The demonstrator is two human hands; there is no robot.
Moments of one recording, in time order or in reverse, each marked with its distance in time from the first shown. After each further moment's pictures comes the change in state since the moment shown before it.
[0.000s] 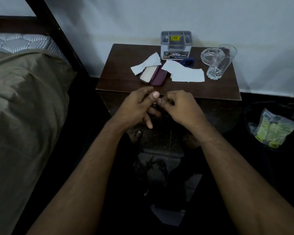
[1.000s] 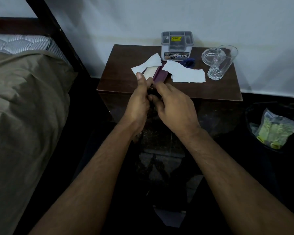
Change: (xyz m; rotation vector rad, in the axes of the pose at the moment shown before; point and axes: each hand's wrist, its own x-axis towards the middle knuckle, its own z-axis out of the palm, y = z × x) left_hand 0.003 0.016 0.026 -0.431 0.181 -0.010; right_hand -0.012 -0.033 0.010 -0.240 0.305 -0.305
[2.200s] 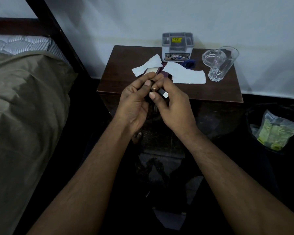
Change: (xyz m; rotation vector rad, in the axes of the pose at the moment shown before) left_hand 0.009 0.007 -0.015 -0.329 -0.030 0.049; right_hand 0.004 0.000 0.007 0.535 0.122 0.122
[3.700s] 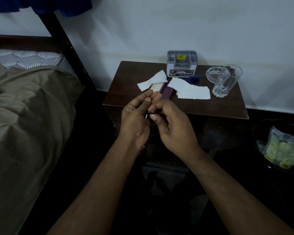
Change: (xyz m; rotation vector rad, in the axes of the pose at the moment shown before) left_hand 0.002 0.003 0.001 -0.140 0.183 0.017; right_hand -0.005 -0.008 0.008 0.043 -0.088 -0.148
